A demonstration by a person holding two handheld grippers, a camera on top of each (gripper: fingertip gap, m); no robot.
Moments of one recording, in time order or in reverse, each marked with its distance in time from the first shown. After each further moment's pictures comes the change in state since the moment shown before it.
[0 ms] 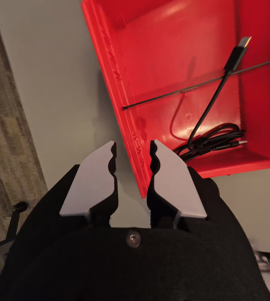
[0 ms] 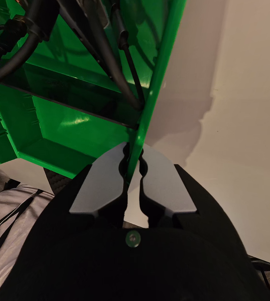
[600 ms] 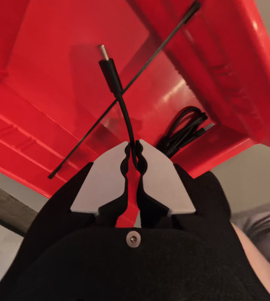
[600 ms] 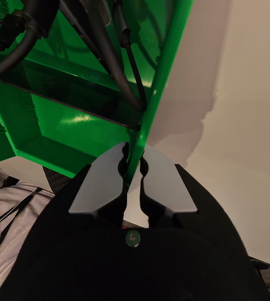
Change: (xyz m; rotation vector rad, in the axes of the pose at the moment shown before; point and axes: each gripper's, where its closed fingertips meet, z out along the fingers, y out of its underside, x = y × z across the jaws) left arm 0.094 -0.007 0.050 -0.165 0.175 0.485; right arm 0.000 0.001 0.002 -0.014 -0.005 -0.015
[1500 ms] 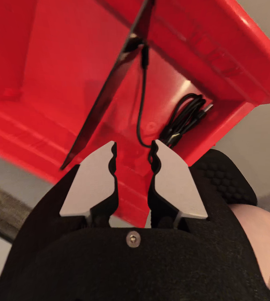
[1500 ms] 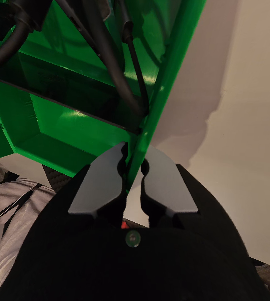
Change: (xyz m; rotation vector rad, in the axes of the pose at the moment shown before) left arm 0.001 0.017 -0.017 0.109 0.006 0.189; right arm 0.000 0.003 0.006 -0.032 -0.014 -0.014
